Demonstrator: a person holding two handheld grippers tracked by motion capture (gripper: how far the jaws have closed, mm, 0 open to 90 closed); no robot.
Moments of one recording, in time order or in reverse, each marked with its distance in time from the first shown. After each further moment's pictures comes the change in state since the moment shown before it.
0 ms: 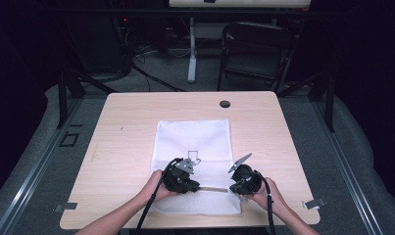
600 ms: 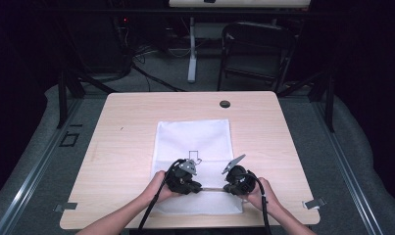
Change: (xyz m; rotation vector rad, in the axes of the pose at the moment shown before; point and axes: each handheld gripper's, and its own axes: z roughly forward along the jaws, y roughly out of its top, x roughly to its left) left arm -0.001 0.003 0.010 0.021 -0.004 -0.005; right arm 0.011 0.011 0.008 -0.025 0.011 -0.060
